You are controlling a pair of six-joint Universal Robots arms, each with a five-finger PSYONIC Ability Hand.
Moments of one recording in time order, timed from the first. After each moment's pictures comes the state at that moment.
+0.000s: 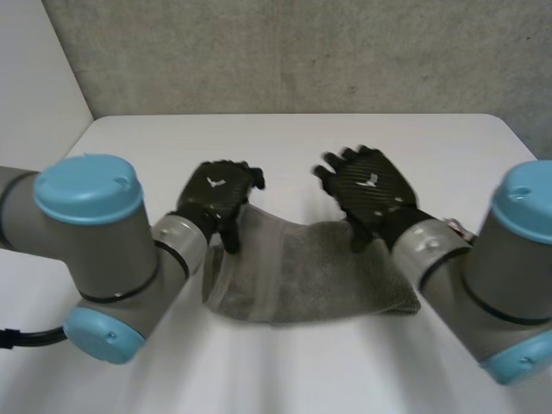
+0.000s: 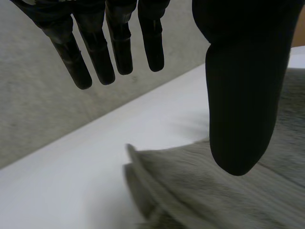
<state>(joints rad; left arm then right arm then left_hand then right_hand) 4.11 -2.03 -1.47 3.31 -1.53 3.25 2.05 -1.28 1.67 -0.24 1.35 2.70 0.45 0.45 0.45 0.44 0.09 0.23 0.24 0.24 0.26 0.06</state>
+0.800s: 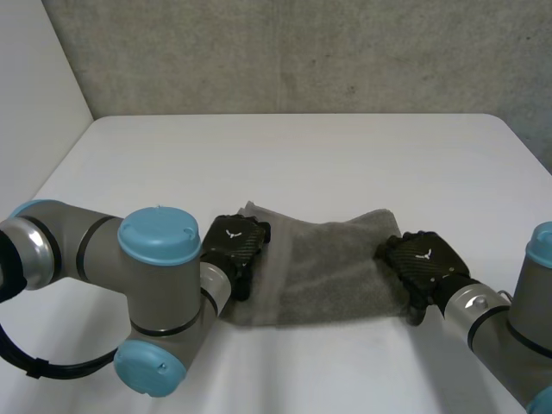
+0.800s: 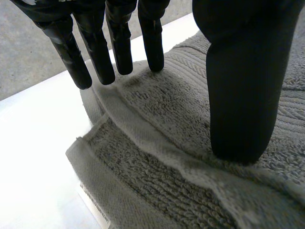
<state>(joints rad) 4.04 -2.21 -1.46 3.32 -1.66 3.26 1.84 -1.25 1.93 -0.24 1.34 2.64 0.45 0.45 0.45 0.44 0.09 0.30 0.31 0.31 0.31 0.10</state>
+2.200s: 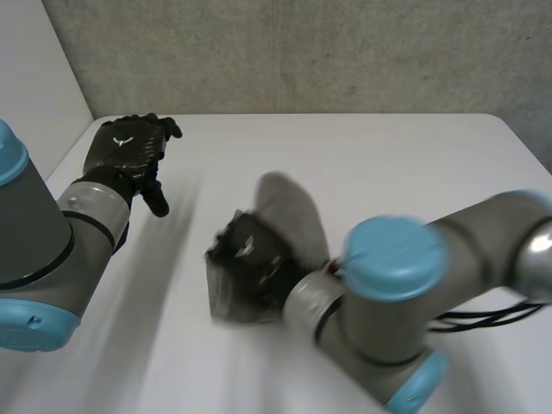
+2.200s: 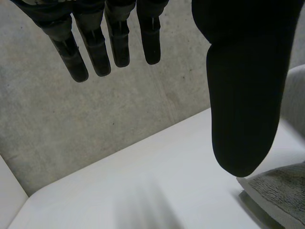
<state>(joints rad) 4.29 -1.78 -1.59 3.32 -1.65 3.24 2.39 -0.98 1.42 -0.22 1.29 2.53 0.36 0.36 0.36 0.36 0.03 1.30 1.32 1.34 1.33 1.16</state>
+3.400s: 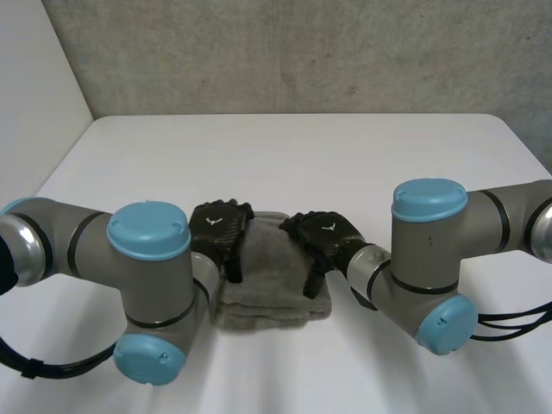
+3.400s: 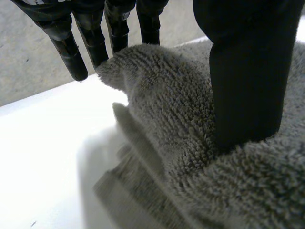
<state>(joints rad) 4.07 -2.20 -1.47 3.37 -1.74 3.15 2.13 -0.84 1.31 -0.04 1.32 3.01 0.35 0.35 0.35 0.35 0.03 0.20 0.24 0.24 0.25 0.06</state>
